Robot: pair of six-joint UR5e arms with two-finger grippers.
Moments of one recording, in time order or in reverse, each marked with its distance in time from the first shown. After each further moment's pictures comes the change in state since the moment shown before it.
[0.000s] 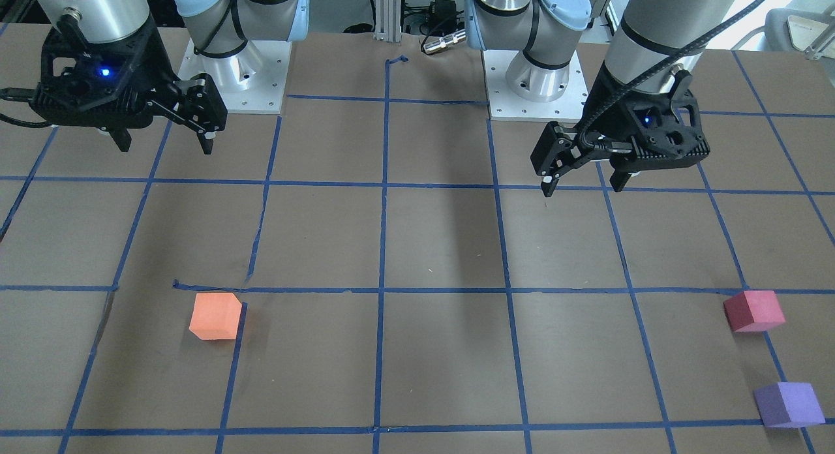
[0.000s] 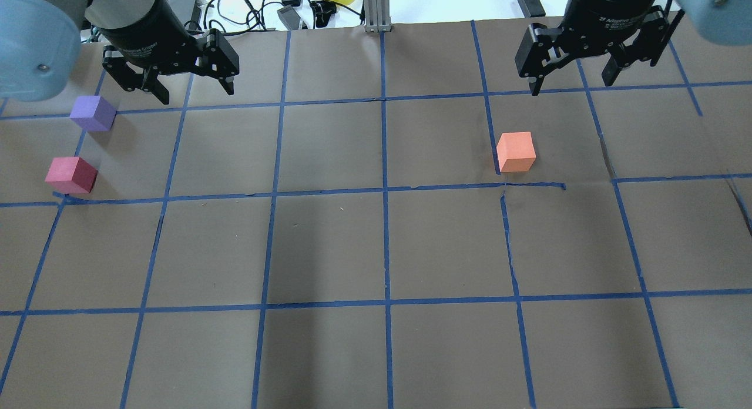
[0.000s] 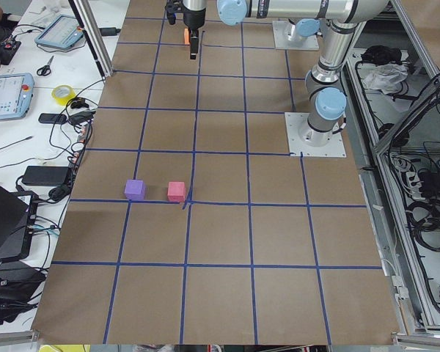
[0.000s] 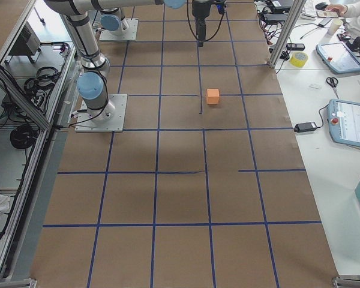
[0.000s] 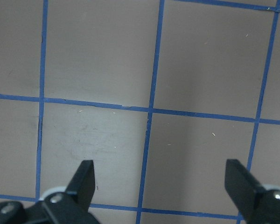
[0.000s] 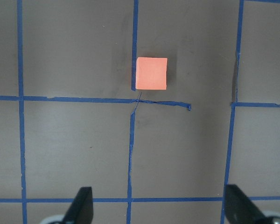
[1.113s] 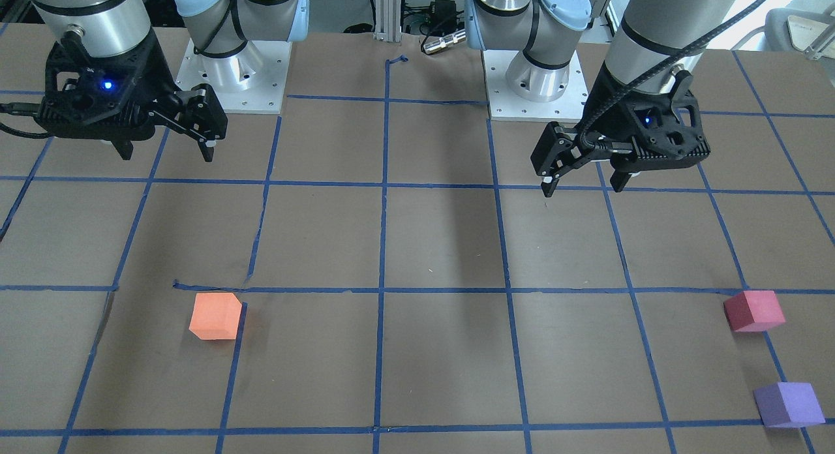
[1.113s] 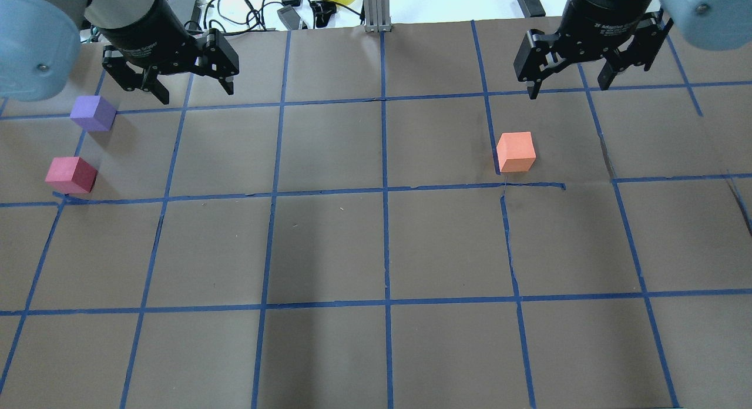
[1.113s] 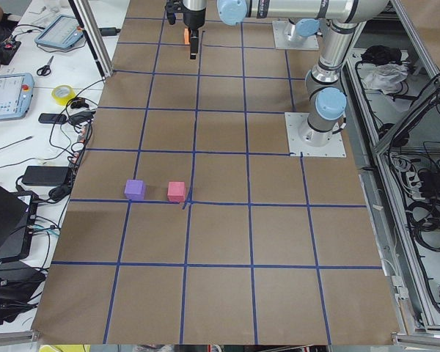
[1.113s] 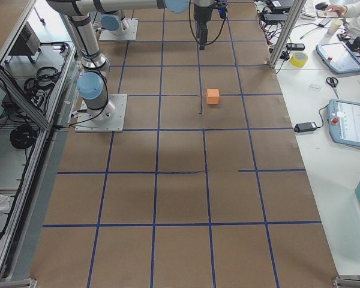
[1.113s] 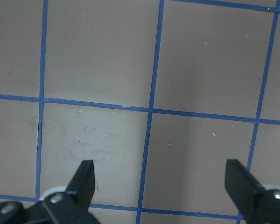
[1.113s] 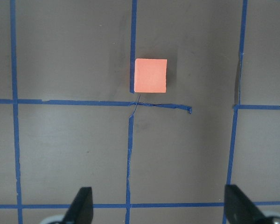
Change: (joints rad) left arm 0.000 0.000 0.000 0.000 -0.001 0.001; right arm -0.017 0.042 0.014 -0.034 0.004 -0.009
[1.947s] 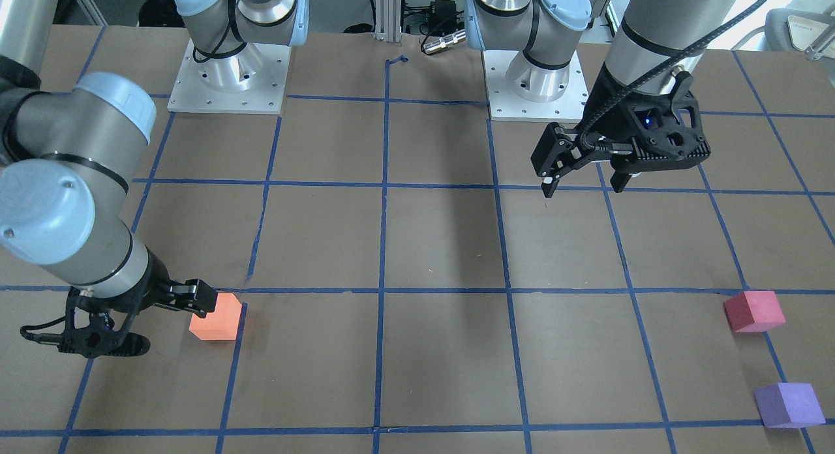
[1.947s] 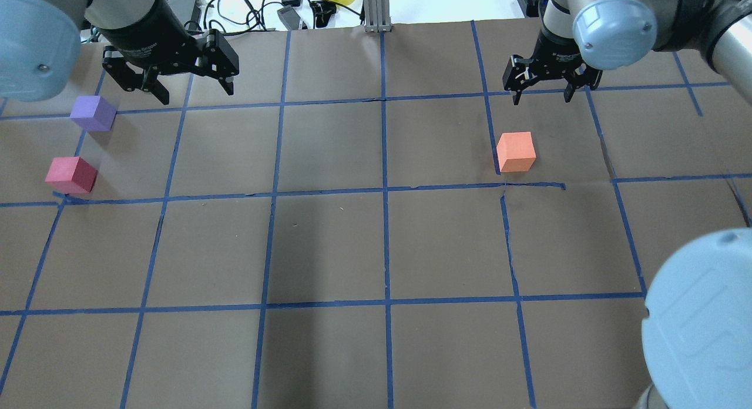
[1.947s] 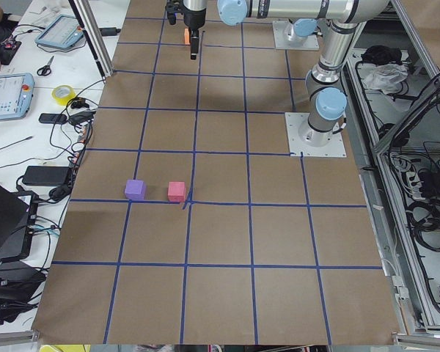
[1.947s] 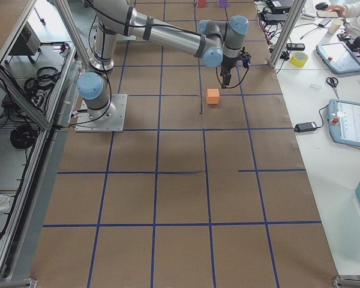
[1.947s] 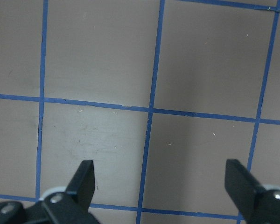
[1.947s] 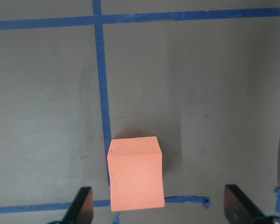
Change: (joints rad) left arm 0.000 0.000 0.000 0.000 0.001 0.000; right arm -0.078 0.386 0.001 -0.335 0.043 0.011
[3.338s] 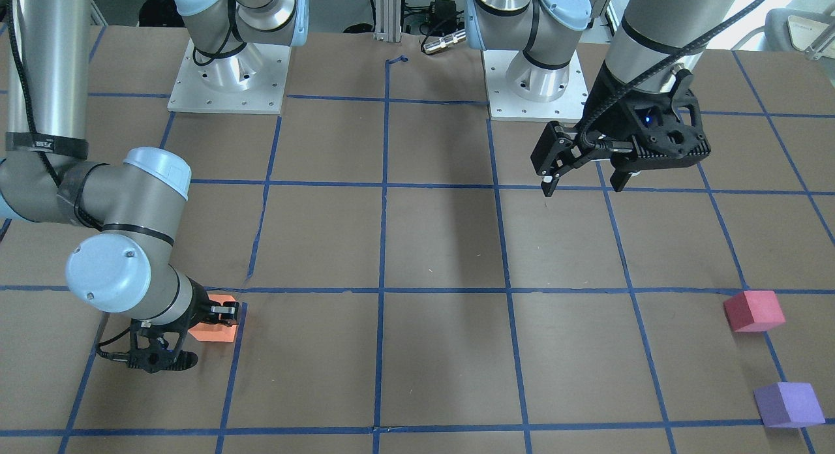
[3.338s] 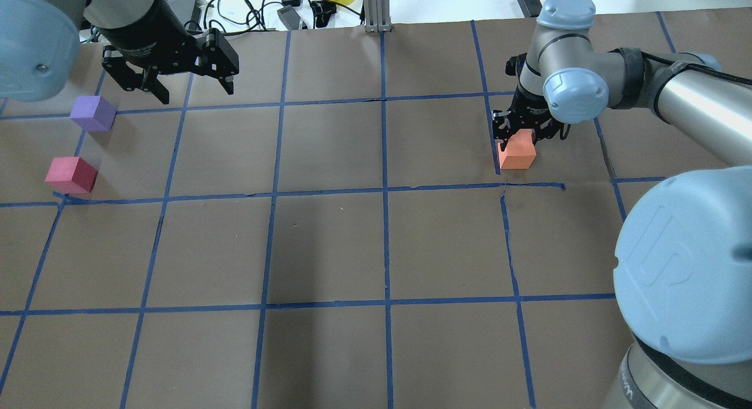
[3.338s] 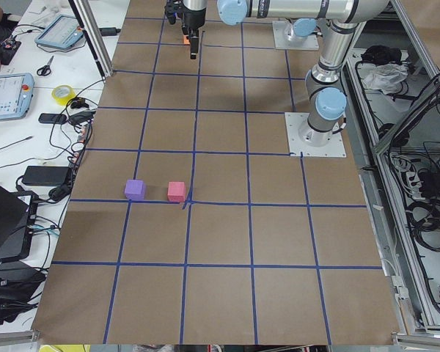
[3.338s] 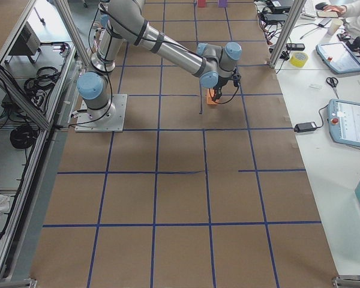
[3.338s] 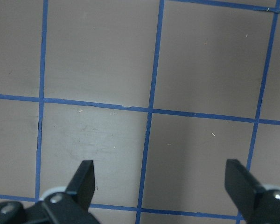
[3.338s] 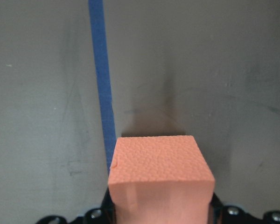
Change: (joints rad) left arm 0.000 0.001 0.000 0.000 -0.003 -0.001; right arm 0.005 0.071 0.123 -0.129 0.034 0.007
